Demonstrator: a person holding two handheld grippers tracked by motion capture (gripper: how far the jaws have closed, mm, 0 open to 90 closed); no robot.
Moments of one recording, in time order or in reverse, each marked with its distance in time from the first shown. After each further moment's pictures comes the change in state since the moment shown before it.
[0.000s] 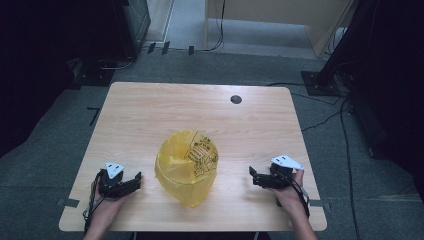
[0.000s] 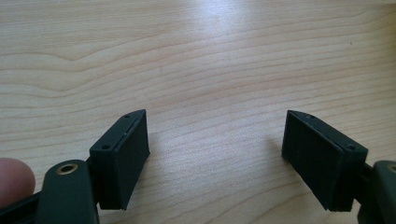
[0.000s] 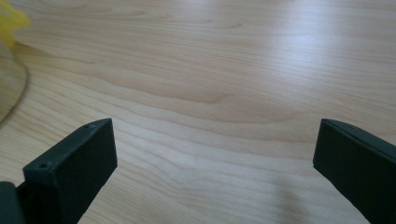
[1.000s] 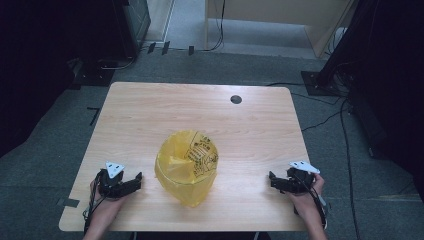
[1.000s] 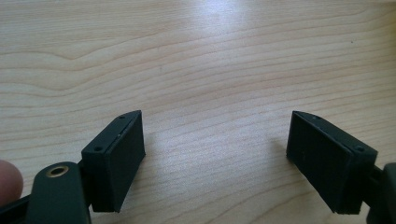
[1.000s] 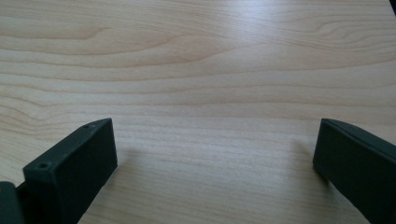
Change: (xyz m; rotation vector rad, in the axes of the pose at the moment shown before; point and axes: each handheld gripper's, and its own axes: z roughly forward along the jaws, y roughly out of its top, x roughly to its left) left arm 0.000 0.000 0.001 0.005 0.000 0.000; right arm -0.047 -0.024 -0.017 0.129 -0.205 0.083
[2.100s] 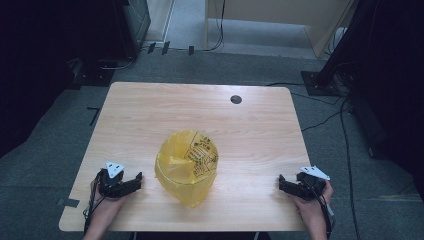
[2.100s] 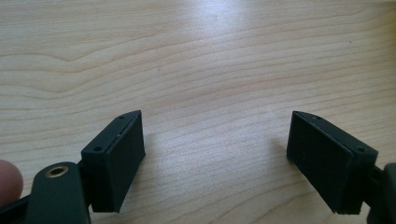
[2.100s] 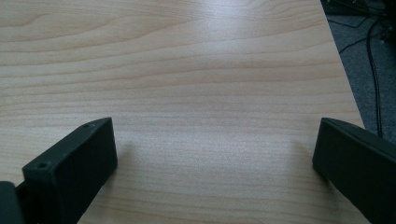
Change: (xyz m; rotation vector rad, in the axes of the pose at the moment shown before) left arm 0.000 0.000 0.001 -0.001 -0.006 0.007; right arm -0.018 -0.013 -0.014 0.012 -0.108 0.068
